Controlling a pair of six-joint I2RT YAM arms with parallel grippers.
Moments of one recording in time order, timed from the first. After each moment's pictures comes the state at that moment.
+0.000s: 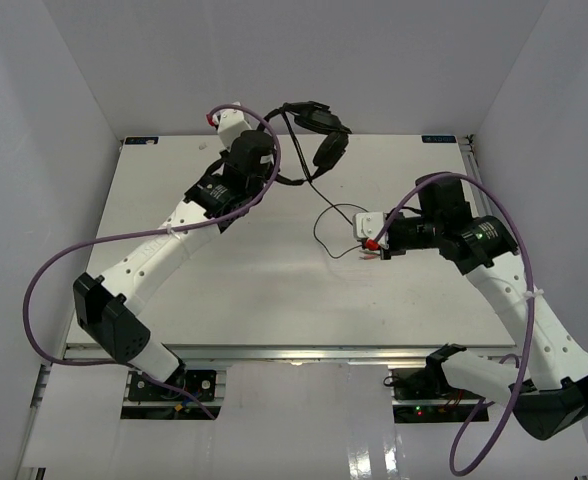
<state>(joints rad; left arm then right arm) -0.68 1.54 1.58 -0.43 -0.67 -0.68 0.46 1.07 1.24 -0.90 -0.70 -1.14</state>
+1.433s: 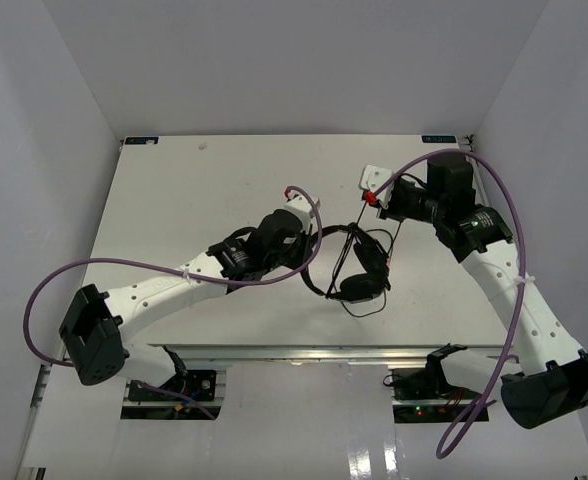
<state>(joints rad) -0.95 1.38 1.09 -0.30 -0.20 -0.36 0.37 1.13 1.24 -0.55 -0.53 -0.91</state>
